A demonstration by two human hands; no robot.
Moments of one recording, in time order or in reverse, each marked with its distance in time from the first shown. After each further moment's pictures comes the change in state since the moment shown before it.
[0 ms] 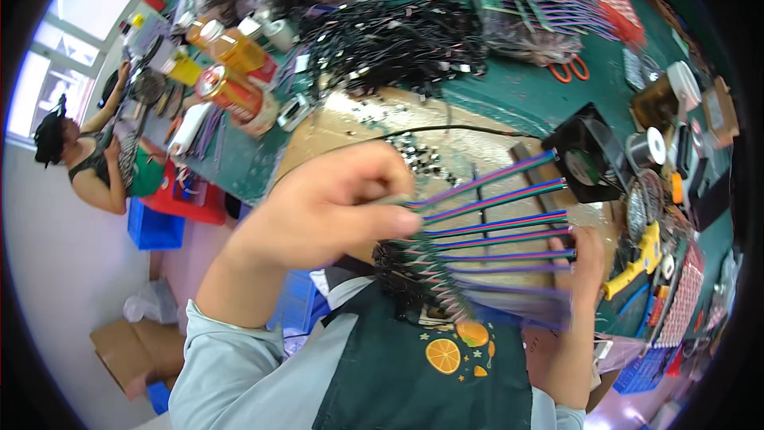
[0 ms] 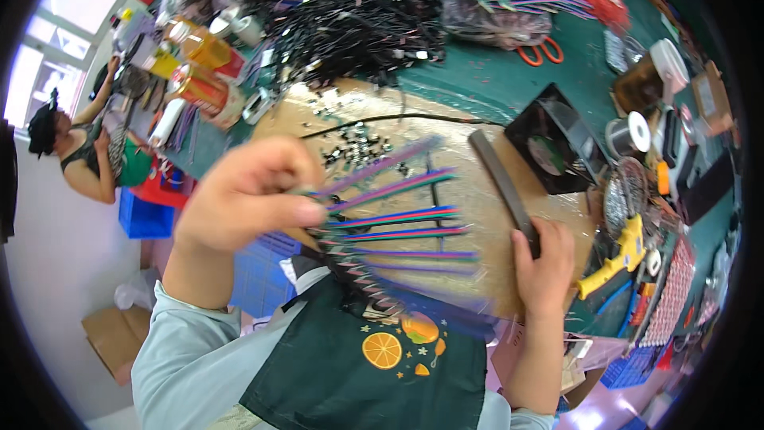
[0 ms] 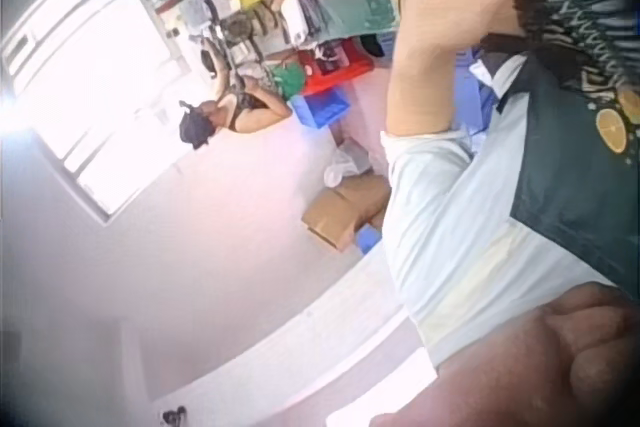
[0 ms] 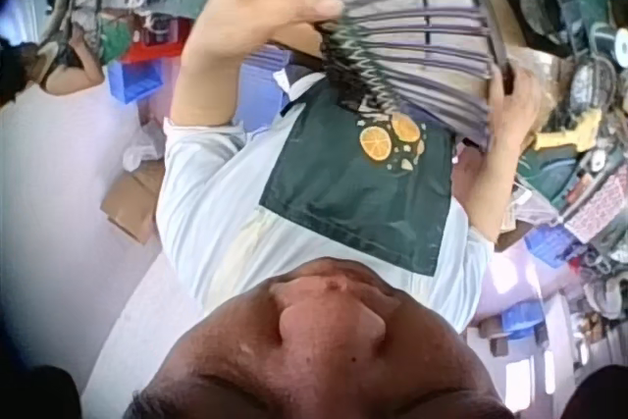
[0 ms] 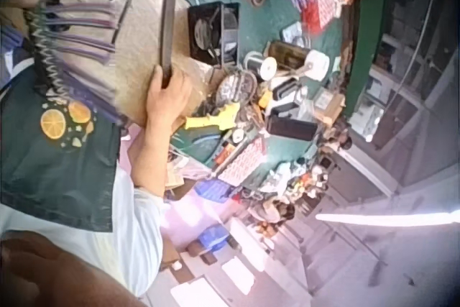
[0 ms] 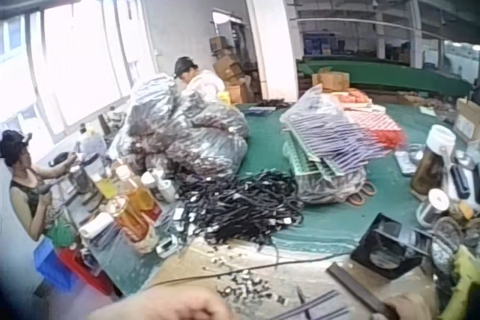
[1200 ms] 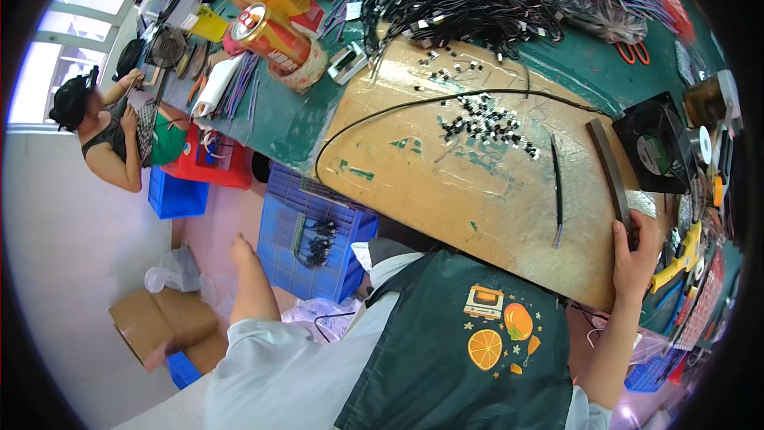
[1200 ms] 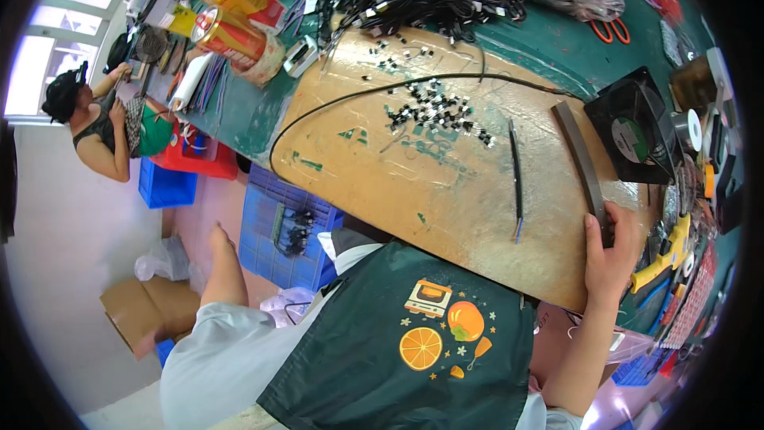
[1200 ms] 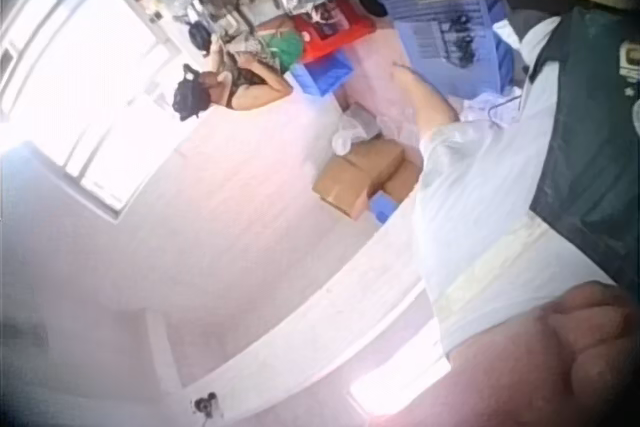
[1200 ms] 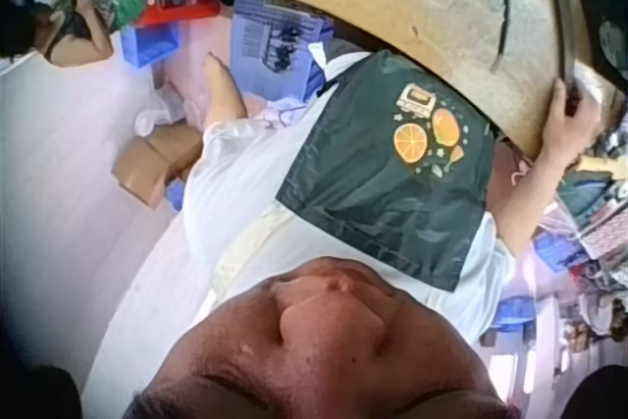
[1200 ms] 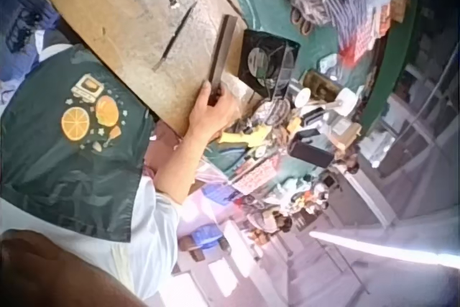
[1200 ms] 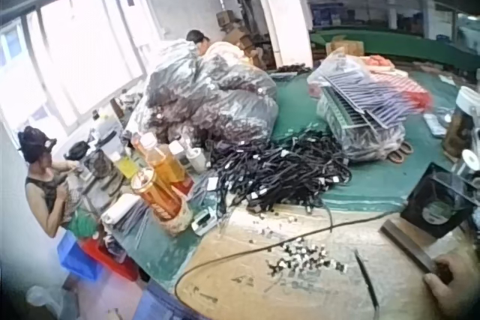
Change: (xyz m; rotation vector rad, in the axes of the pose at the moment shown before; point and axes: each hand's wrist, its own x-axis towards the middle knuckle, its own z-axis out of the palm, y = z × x) left_hand -0.401 -0.450 -0.319 -0.135 2.001 -0.496; right_hand 0.005 0.009 0.007 0.041 0.002 0.014
